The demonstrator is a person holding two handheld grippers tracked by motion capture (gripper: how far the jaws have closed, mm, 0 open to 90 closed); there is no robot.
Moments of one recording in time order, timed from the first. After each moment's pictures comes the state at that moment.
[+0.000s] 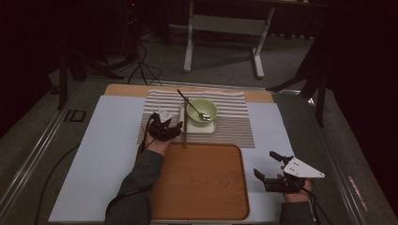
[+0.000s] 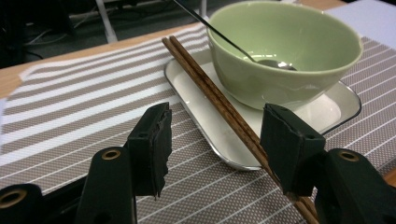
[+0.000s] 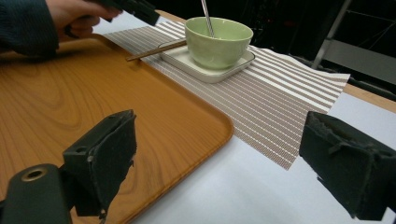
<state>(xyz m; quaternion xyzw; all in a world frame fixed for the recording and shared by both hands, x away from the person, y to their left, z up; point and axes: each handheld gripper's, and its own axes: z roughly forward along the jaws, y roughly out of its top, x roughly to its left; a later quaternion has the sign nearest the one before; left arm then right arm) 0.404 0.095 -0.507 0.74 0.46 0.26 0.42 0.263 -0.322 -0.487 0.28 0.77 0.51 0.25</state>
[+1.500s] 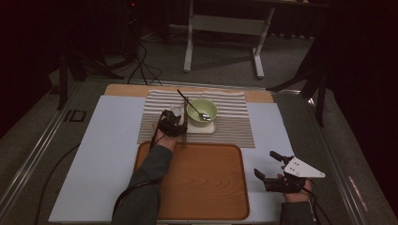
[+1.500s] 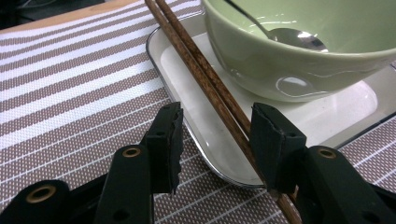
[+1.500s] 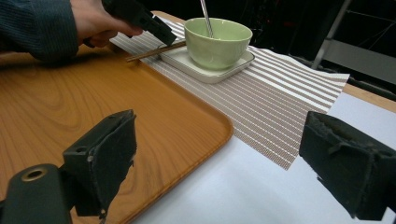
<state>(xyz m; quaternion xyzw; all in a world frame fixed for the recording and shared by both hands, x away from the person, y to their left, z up) 0.433 0.071 -0.518 0.76 0.49 0.24 0.35 0.264 -0.323 -0.487 0.28 0.77 0.51 0.25</state>
